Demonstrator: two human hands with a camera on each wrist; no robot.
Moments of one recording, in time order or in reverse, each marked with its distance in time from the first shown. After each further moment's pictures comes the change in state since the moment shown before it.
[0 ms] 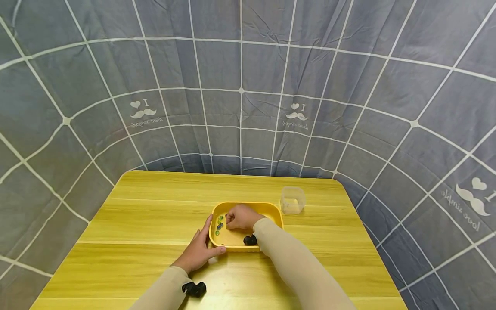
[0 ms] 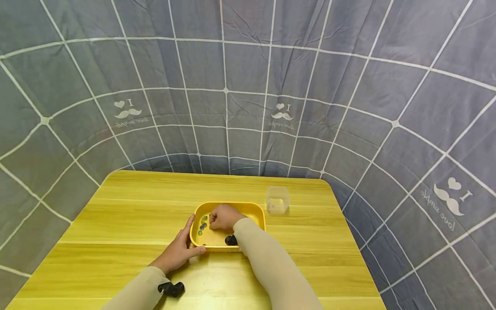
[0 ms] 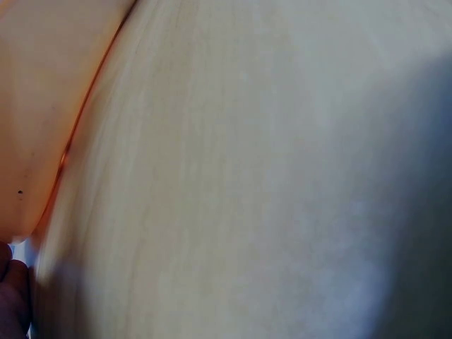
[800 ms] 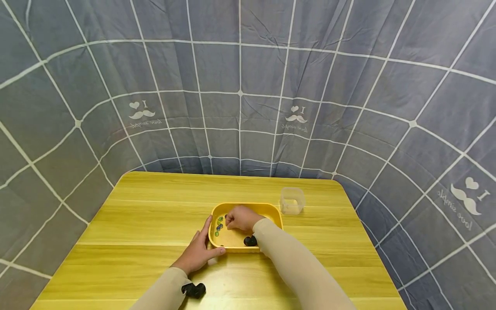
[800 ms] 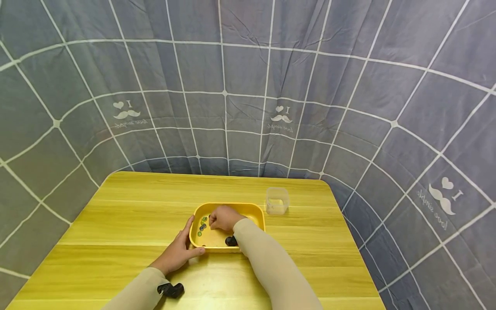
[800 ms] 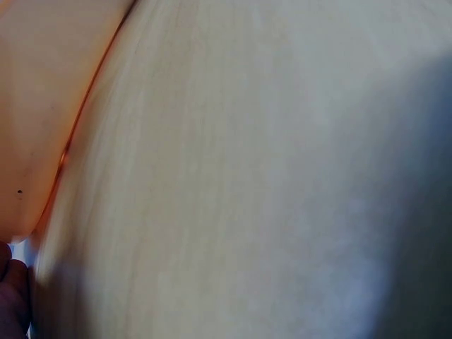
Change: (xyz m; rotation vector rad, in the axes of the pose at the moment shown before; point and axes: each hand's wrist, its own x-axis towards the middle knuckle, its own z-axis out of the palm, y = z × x) left_hand 0.006 -0.001 0.001 -0.008 -0.012 -0.005; right_hand 0.002 -0.001 -0.005 -0.055 -0.026 -0.002
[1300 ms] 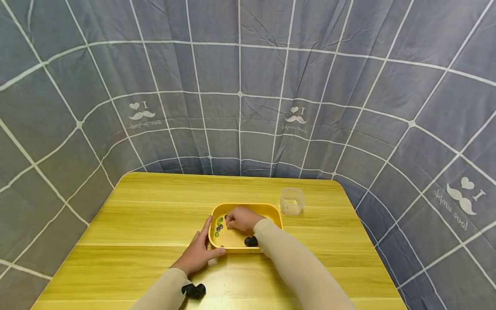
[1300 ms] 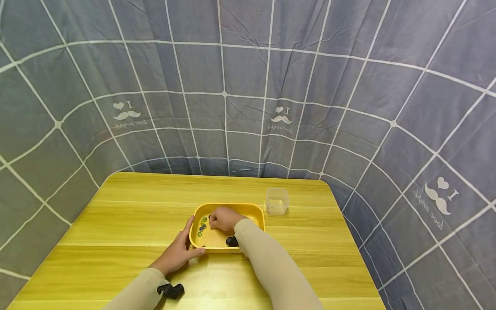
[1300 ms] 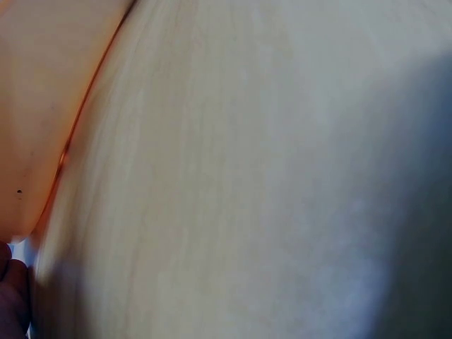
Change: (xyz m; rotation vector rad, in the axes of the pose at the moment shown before) left_hand 0.000 0.002 0.001 0.006 0.002 0.000; right_hand -0.007 -0.002 -0.004 0.016 -0.003 0.018
